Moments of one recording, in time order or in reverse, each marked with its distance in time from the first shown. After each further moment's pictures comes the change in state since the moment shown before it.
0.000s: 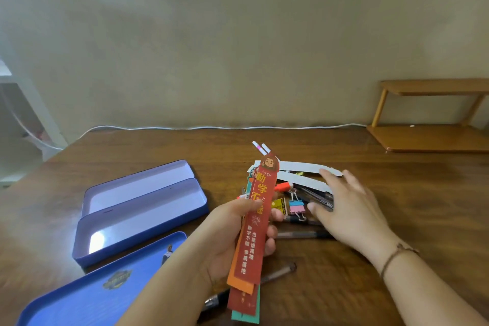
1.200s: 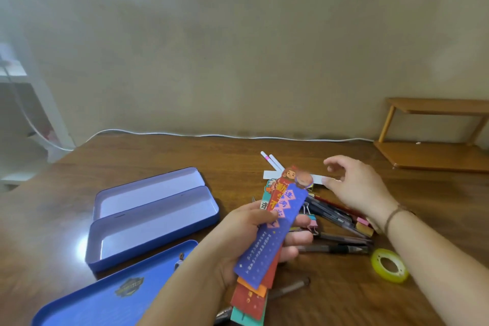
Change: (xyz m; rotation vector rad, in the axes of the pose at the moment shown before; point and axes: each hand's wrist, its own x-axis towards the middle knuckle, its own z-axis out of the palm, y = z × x) left_hand -0.009 0.010 -0.001 -0.104 -0.156 0.011; right_hand 0.064 0.000 -0.014 0.220 0.179 -0.126
